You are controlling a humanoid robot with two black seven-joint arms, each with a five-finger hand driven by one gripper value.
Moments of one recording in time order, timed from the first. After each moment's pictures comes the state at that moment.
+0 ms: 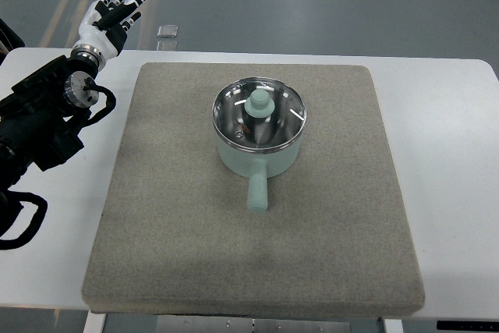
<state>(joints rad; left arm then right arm) -1.06 0.15 -0.52 -0.22 -0.14 -0.15 -0.27 0.04 0.00 -0.05 0.16 0.03 -0.07 0.10</state>
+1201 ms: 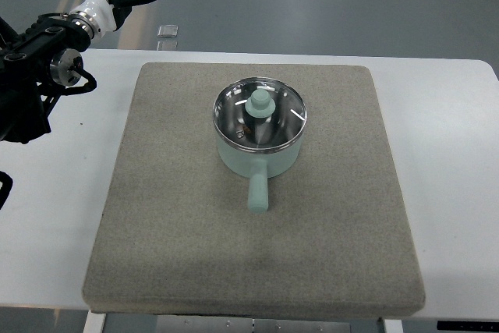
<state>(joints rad) -1.17 0.27 -0.34 -0.36 0.21 -0.21 -0.27 0.04 0.00 -0.05 0.15 0.03 -0.07 0.10</state>
